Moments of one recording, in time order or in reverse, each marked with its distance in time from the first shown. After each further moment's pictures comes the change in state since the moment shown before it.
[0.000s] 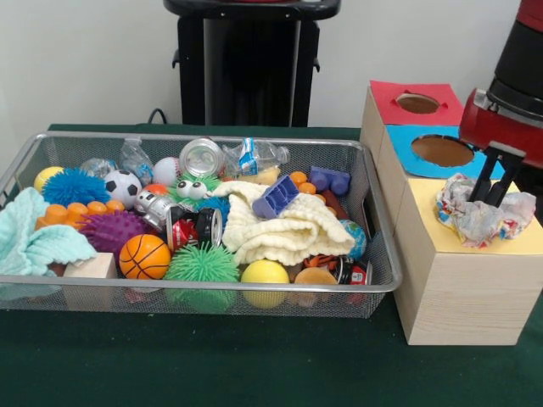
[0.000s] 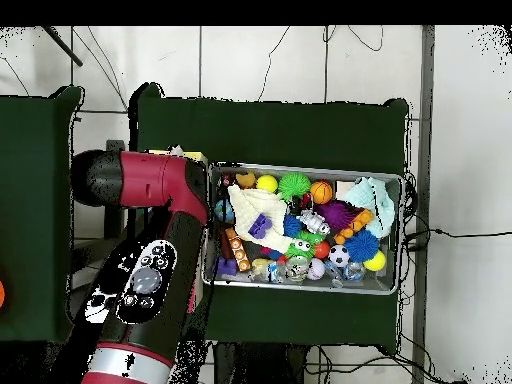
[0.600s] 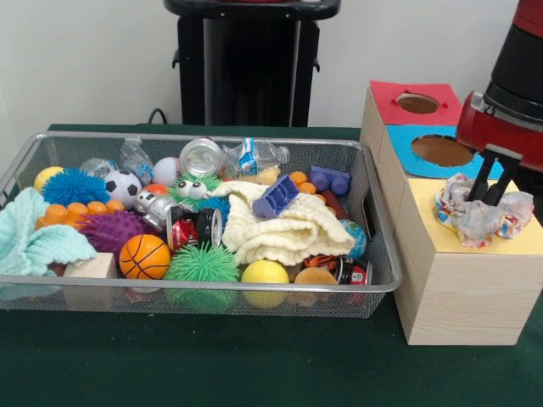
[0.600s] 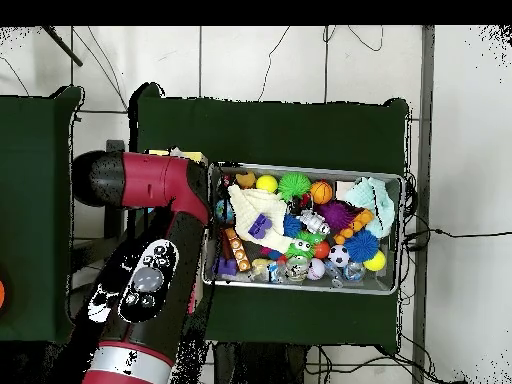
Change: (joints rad) arm -0.003 0.005 0.001 0.005 0.010 -0.003 0.000
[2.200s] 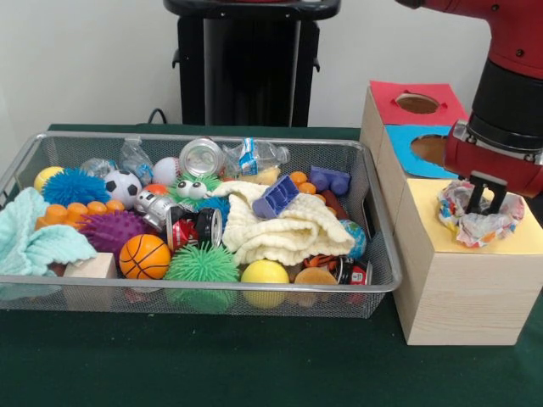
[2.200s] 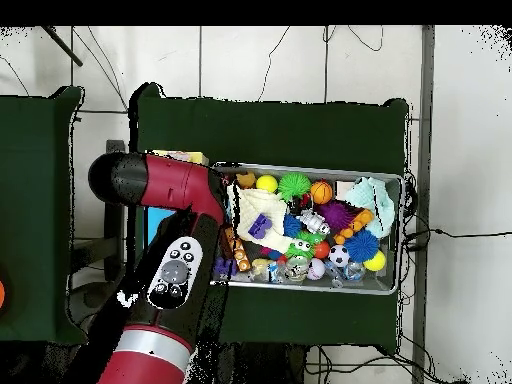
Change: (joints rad) arm -0.035 0.019 0.050 0.053 0.097 -0.088 0.000
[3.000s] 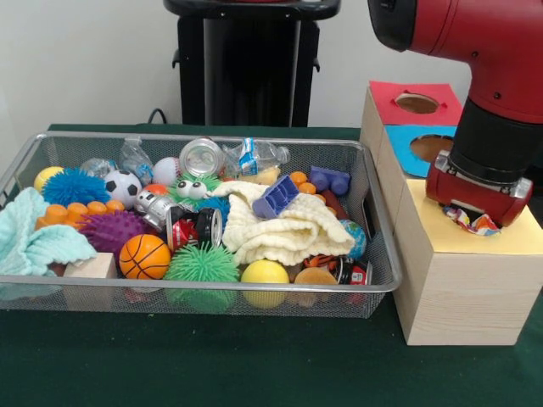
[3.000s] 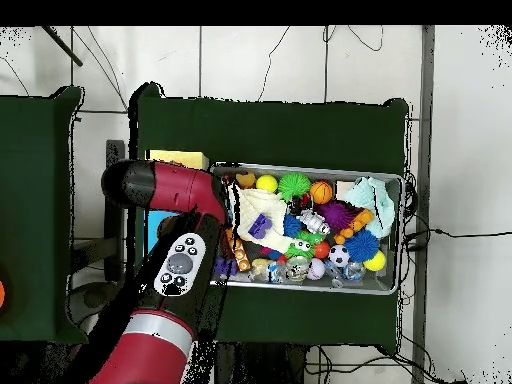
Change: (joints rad) arm 0.000 0.065 0.005 0.001 0.007 -0.054 0.000
